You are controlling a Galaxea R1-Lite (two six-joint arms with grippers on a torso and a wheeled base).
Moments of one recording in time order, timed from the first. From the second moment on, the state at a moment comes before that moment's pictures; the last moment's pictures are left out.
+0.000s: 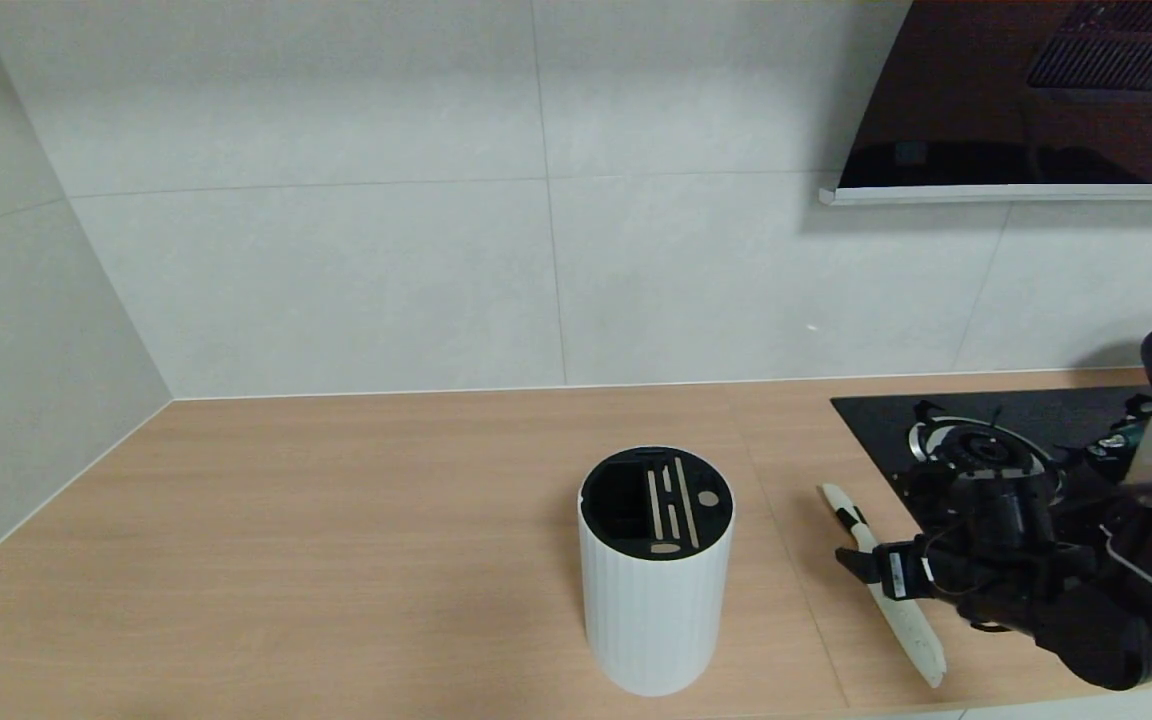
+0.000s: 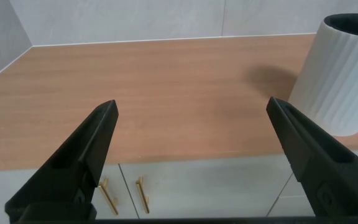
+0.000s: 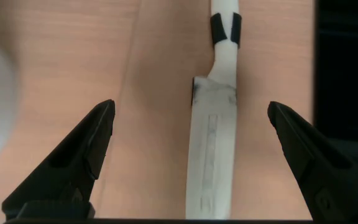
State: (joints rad) left arm 0.00 0.00 0.00 0.00 -0.02 0.01; right arm 0.17 2.18 -0.52 -1.06 -0.01 0.03
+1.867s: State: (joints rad) left arm 0.00 0.00 0.00 0.00 -0.02 0.01; right arm 0.17 2.37 -0.59 -1.13 -0.11 0.03
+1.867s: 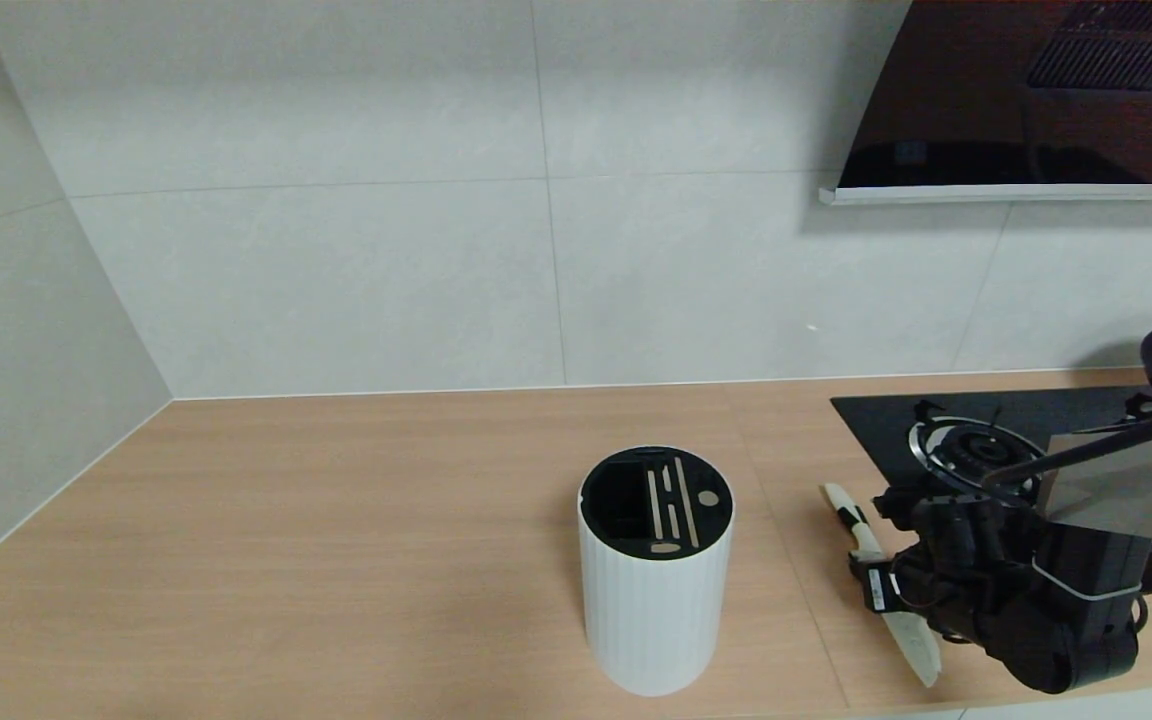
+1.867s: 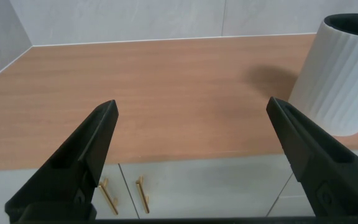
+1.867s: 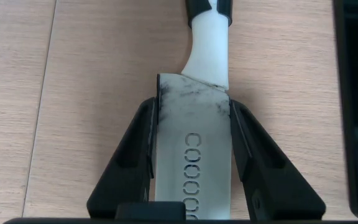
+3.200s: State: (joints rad) left arm -0.22 0.82 -0.81 0.00 -0.35 -0.17; right arm 0.65 1.53 -0.89 -0.62 -0.22 0.06
